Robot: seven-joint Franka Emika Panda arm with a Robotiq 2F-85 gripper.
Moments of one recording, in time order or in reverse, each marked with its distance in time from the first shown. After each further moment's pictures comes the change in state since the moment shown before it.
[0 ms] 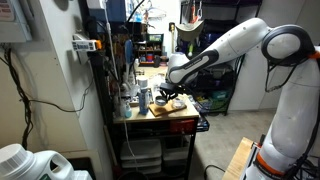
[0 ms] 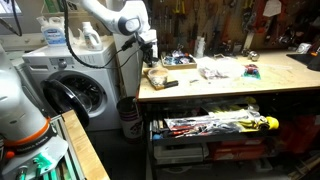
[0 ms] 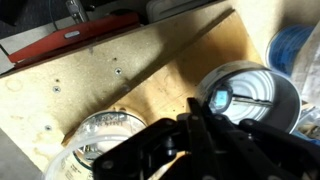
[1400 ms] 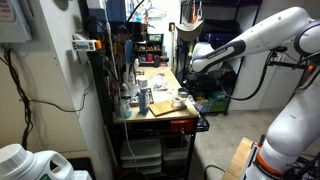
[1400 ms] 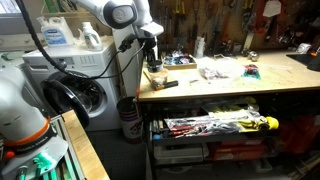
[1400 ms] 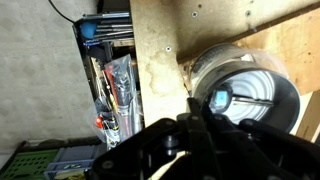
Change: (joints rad) arm -0.178 -0.261 -0.077 -0.188 -0.051 -0.079 -0.466
